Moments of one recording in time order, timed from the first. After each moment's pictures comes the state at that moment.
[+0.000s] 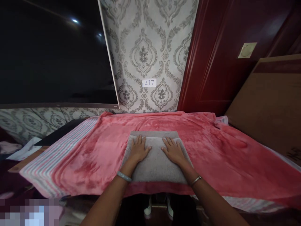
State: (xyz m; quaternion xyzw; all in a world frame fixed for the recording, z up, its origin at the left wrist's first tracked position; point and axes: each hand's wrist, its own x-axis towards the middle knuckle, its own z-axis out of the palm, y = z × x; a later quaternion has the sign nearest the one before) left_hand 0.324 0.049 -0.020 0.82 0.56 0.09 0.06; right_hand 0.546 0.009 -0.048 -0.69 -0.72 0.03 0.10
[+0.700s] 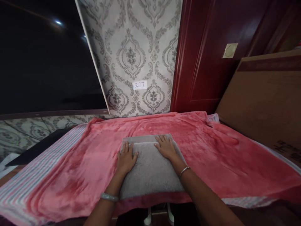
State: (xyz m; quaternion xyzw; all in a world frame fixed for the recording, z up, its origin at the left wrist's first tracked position) left_hand 0.304 0.057 -0.024 0.77 0.63 0.04 0.01; right_hand 0.551 0.060 -0.039 -0.71 -0.70 0.05 0.12
